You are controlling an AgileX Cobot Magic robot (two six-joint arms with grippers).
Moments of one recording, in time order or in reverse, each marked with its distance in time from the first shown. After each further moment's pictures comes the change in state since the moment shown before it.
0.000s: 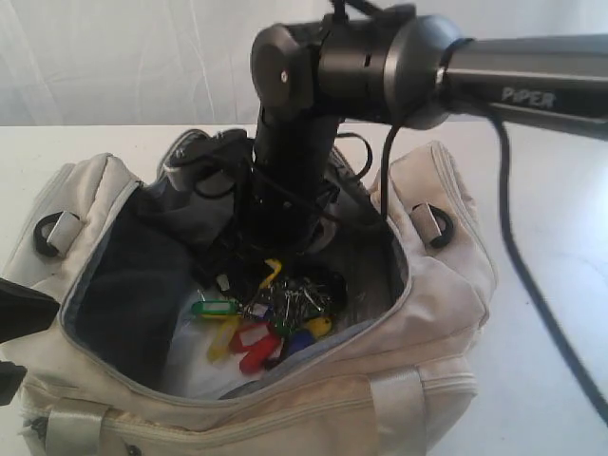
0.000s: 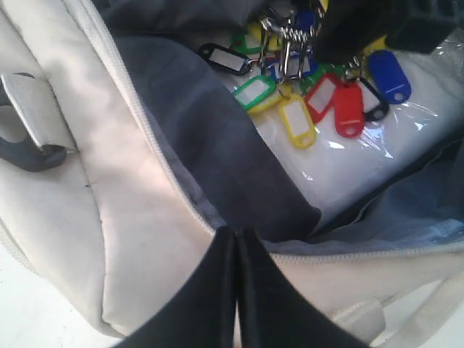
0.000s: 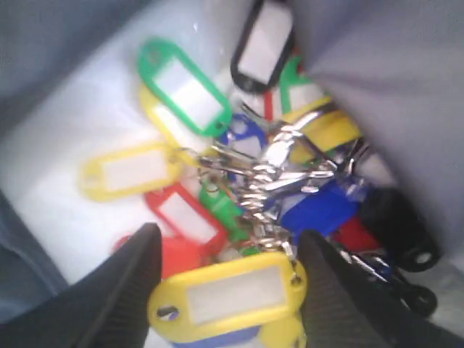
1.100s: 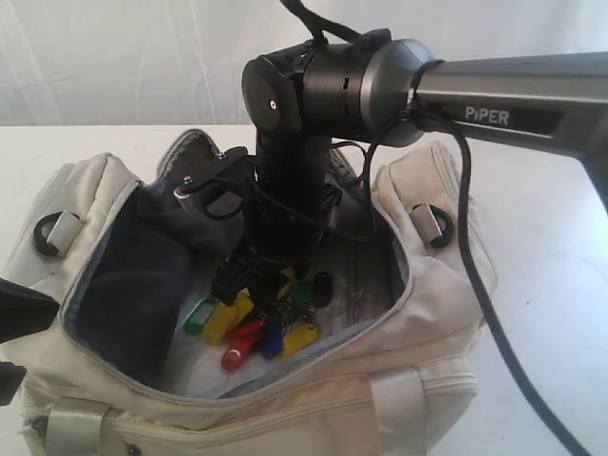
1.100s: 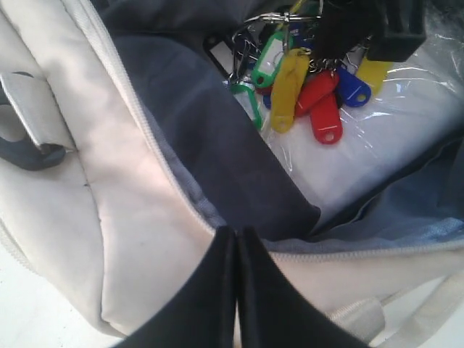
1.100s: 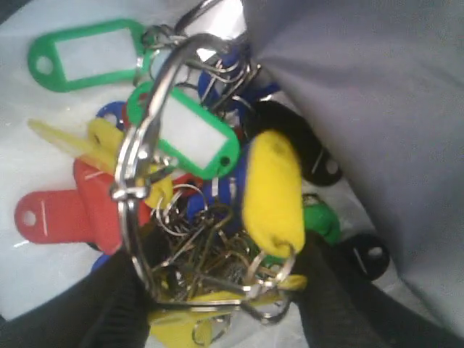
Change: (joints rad) left arm 0.000 0.000 0.000 0.000 0.000 0.000; right arm 0.000 0.063 -0.015 -0.117 0.005 -0.022
